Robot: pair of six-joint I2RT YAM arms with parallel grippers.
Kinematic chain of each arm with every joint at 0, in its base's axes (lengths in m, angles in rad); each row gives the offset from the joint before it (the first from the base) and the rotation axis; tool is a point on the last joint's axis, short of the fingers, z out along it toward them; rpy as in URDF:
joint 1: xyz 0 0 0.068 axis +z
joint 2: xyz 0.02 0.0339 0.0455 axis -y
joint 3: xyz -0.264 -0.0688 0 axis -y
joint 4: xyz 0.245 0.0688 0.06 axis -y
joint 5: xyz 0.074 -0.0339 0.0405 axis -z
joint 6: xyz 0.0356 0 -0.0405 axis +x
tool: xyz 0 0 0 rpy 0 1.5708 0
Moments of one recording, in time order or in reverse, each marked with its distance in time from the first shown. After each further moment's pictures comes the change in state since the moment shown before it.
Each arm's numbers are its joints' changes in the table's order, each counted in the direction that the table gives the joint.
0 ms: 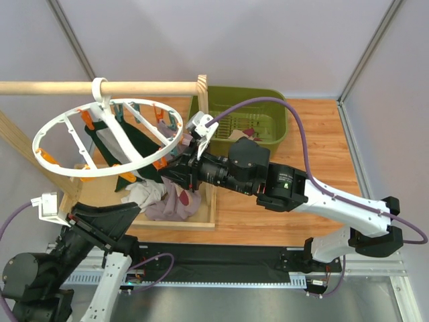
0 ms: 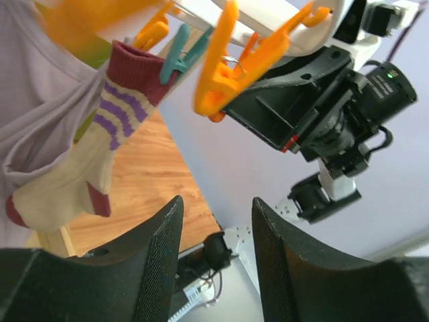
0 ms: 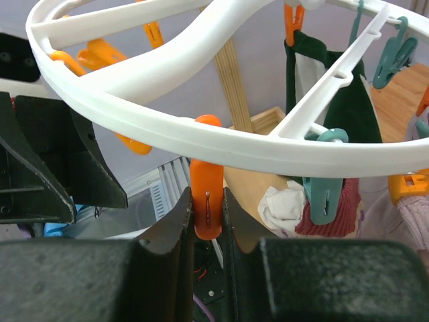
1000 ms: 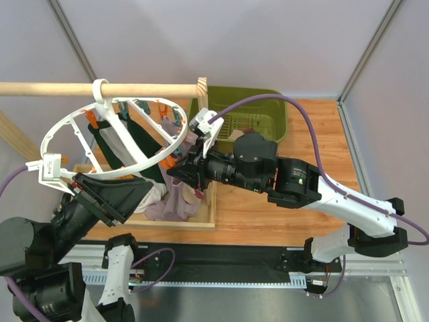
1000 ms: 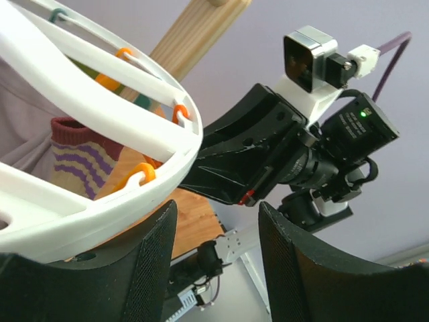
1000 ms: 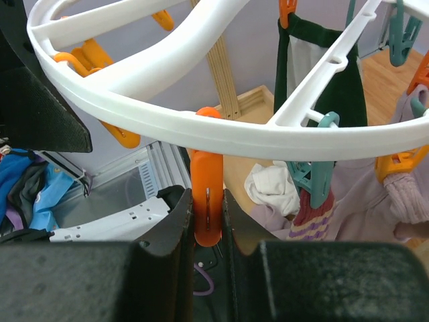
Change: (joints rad) left arm 0.462 -0.389 0.486 -0.162 0.469 0.035; right arm 0.000 -0.003 0.139 -0.238 0.021 -0.024
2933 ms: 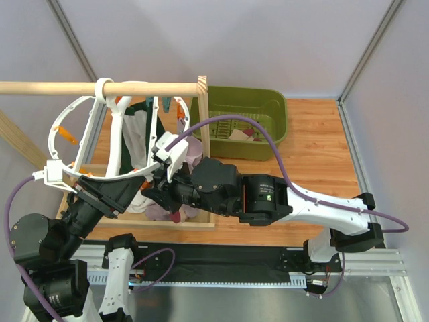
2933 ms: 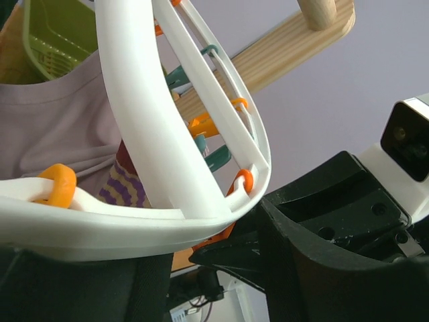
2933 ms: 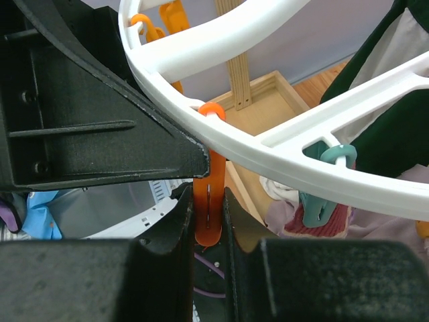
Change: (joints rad) left arm -0.066 0.116 -0.237 0.016 -0.222 -0.061; right arm 0.186 -0.188 0.172 -0.052 0.191 0.008
